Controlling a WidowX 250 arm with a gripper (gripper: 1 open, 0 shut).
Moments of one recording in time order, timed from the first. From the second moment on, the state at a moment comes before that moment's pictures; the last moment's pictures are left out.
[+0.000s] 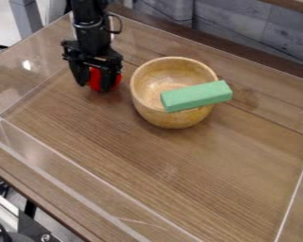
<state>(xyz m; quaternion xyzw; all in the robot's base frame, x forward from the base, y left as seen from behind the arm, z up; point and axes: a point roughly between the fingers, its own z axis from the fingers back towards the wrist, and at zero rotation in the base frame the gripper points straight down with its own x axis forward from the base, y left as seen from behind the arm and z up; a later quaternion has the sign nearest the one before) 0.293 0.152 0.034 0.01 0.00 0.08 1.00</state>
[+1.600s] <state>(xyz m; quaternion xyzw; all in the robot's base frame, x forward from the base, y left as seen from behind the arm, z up) 0.316 0.129 0.024 -0.01 0.01 0.09 1.00</state>
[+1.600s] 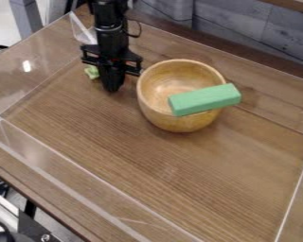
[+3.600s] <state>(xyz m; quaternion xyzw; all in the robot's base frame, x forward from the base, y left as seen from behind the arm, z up) 0.349 0.078 0.137 -0.01 -0.08 -0.04 1.00</state>
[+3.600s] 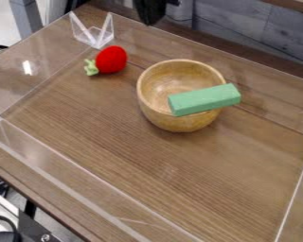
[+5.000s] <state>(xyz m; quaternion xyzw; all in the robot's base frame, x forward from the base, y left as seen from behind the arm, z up) 0.354 0.158 0.041 0.04 -0.03 -0.01 1.00</state>
